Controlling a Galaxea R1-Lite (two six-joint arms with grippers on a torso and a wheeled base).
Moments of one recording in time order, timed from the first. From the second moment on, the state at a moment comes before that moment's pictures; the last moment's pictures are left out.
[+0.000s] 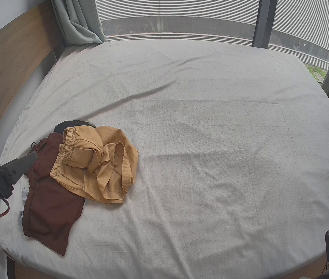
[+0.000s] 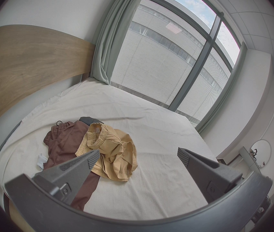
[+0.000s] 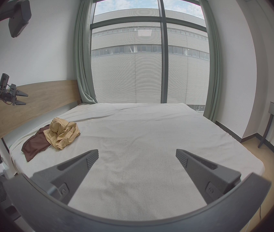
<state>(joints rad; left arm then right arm) -0.06 0.95 -0.41 -0.40 -0.23 -0.36 0.01 0.02 -0.02 0.00 0.02 -0.01</state>
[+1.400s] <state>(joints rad) 0.13 1.63 -0.64 -0.69 -0.45 -0.19 0.01 0.02 -0.02 0.00 0.02 -0.01</state>
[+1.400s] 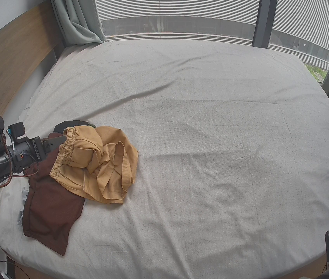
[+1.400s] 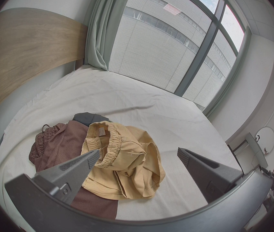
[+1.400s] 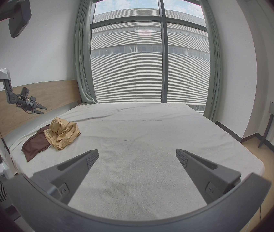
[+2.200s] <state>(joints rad) 0.17 1.83 -0.74 -0.77 -0.57 -0.19 0.01 0.02 -0.02 0.00 0.02 -0.01</state>
